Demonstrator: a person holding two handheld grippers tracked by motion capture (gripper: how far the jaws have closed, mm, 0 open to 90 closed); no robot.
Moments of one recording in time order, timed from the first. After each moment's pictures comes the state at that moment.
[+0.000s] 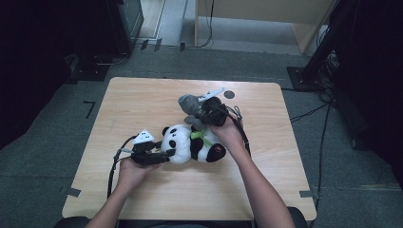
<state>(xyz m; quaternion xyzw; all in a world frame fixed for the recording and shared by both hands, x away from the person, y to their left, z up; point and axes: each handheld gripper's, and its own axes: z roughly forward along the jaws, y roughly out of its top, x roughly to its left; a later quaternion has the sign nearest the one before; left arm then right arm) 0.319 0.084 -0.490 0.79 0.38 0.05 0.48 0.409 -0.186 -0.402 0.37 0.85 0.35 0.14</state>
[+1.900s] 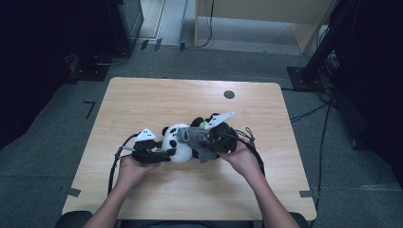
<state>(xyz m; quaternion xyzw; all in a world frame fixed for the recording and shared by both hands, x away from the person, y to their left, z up) 0.323 0.080 -0.484 0.81 0.37 0.05 0.45 0.323 -0.205 -0.400 0.31 0.88 0.34 0.08</state>
